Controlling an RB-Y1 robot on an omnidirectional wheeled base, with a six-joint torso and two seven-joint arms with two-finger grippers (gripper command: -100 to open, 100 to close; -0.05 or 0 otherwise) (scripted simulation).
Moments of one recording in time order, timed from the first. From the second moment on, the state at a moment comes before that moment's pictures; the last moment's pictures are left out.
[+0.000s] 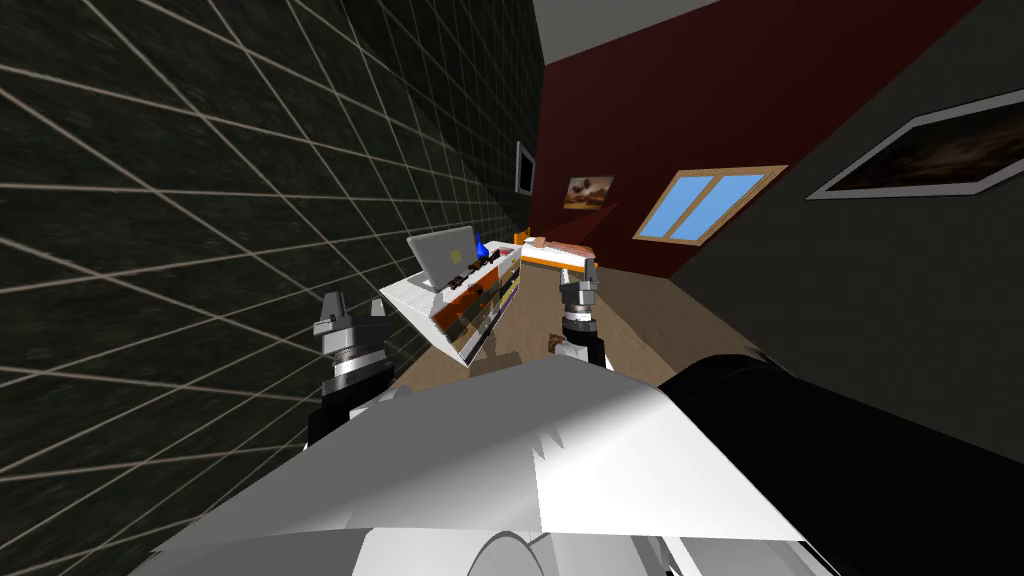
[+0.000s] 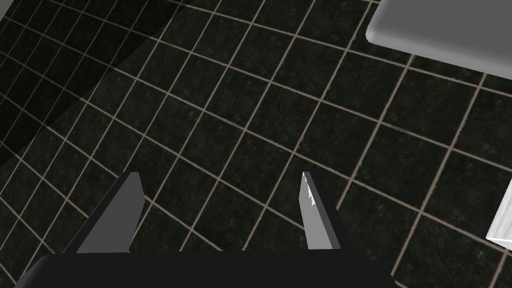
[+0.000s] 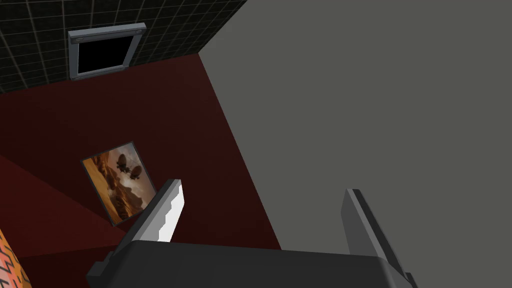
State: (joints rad) left arm 0.55 -0.01 0.04 -2.30 0.10 -0.41 0.07; right arm 0.52 -0.02 0.04 -2.33 -0.12 -0.56 0.01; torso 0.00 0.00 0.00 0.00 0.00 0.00
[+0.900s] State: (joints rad) left arm 0.55 -0.01 0.04 -2.30 0.10 -0.41 0.07; right arm 0.52 -0.02 0.04 -2.33 -0.12 -0.56 0.01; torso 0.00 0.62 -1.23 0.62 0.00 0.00
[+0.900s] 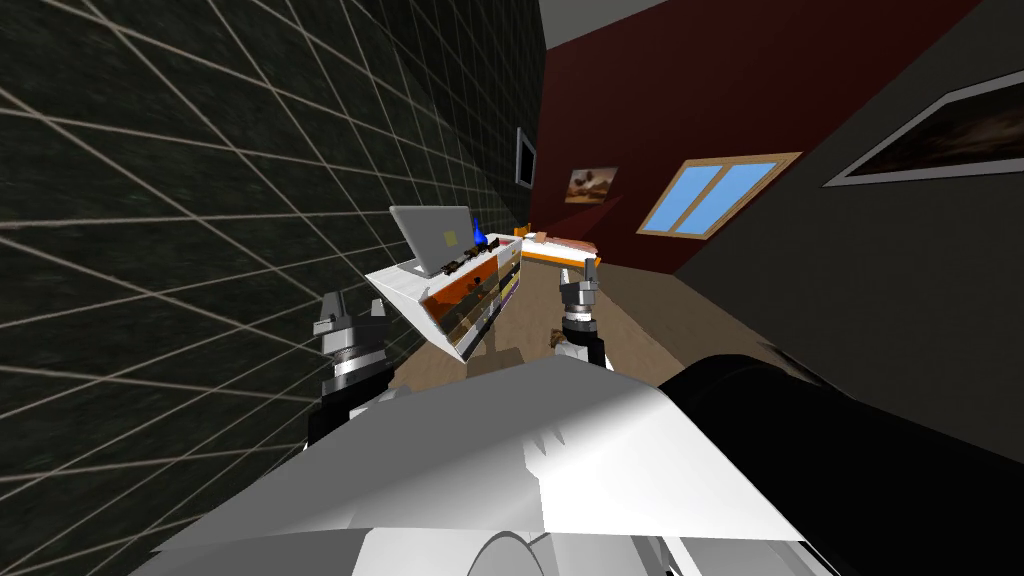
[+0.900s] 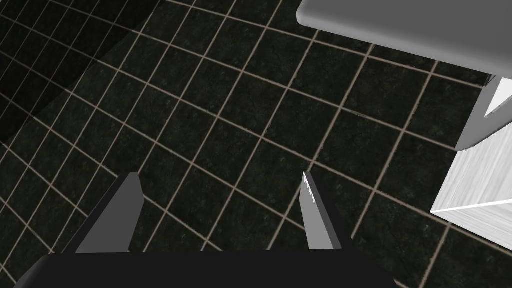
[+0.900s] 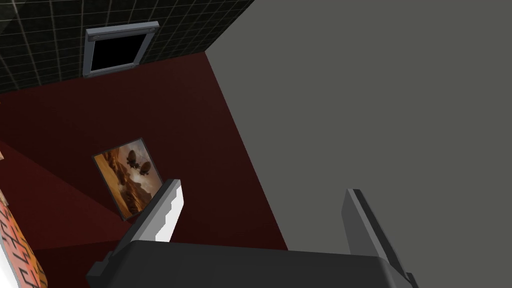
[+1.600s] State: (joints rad) left arm 0.51 0.15 0.08 -2.24 0.12 -0.31 0.08; right arm 0.52 -0.02 0.04 -2.33 -0.12 -0.56 0.01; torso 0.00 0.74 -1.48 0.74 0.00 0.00
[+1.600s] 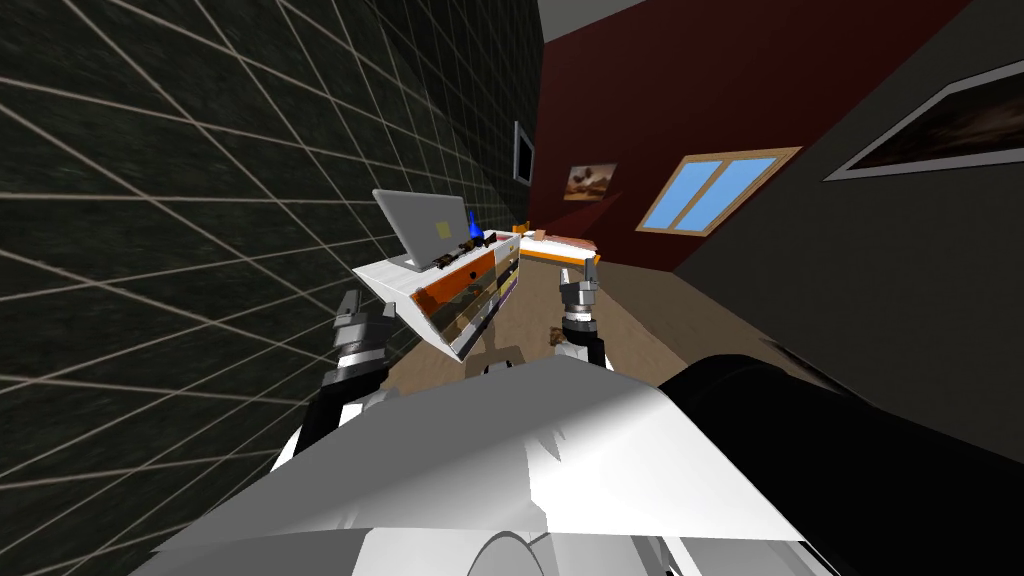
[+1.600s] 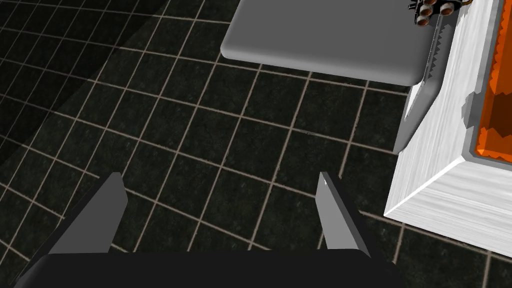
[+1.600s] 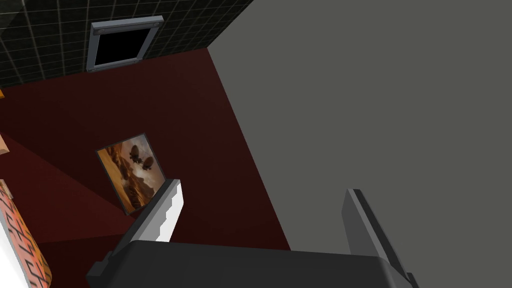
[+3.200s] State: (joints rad) left arm 0.34 0.58 0.23 -2.01 0.19 0.07 0.16; right arm 0.52 -0.02 0.04 -2.33 -0.12 -0.56 0.01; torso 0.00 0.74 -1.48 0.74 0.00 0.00
